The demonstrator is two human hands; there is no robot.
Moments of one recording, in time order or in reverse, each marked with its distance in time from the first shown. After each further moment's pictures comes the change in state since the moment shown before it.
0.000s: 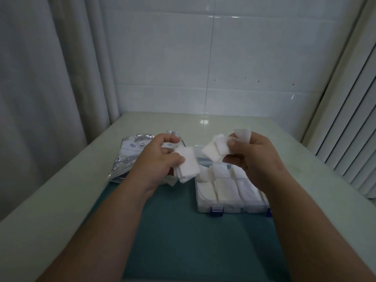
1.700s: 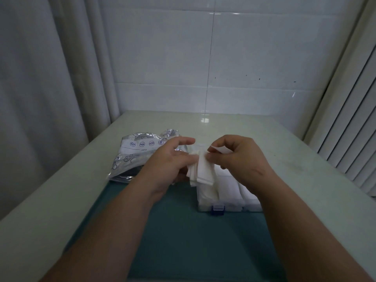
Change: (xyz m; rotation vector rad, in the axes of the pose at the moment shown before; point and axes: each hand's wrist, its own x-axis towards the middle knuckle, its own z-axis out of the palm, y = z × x) left_hand -0.008 0.002 0.017 -0.067 -0.190 -0.024; right_hand -0.006 0.003 0.023 -0.513 -0.024 -0.138
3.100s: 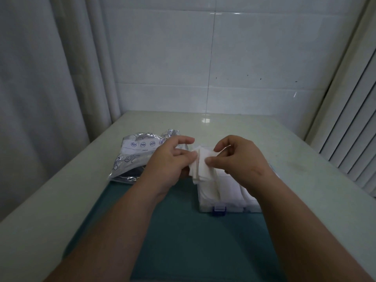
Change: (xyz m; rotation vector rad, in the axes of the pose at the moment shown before) left_hand 0.001 -0.004 0.001 0.052 0.092 0.097; right_hand 0.001 0.002 0.003 -0.071 -0.003 0.099
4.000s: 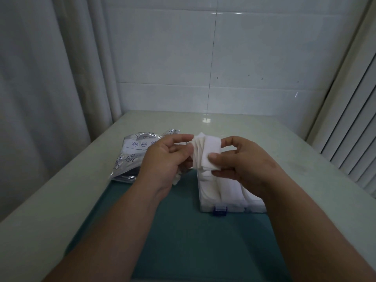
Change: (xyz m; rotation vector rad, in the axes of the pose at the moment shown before) left_hand 0.002 0.003 0.005 -0.288 0.117 0.071; right_hand -0.005 -0.006 -0.010 0.513 -0.203 0.203
